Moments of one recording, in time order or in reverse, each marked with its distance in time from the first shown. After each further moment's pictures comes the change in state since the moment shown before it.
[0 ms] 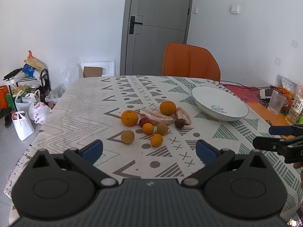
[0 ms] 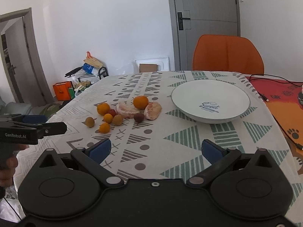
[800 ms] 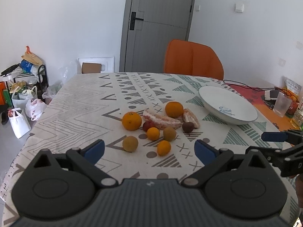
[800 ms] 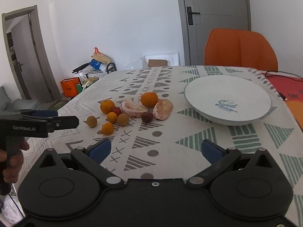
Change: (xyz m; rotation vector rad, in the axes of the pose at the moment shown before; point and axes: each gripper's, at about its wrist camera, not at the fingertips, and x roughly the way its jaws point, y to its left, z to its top) left arm 0.041 0.015 0.008 -0.016 0.021 -0.011; right arm 0.044 0.003 0.003 -0.005 0.025 0.075
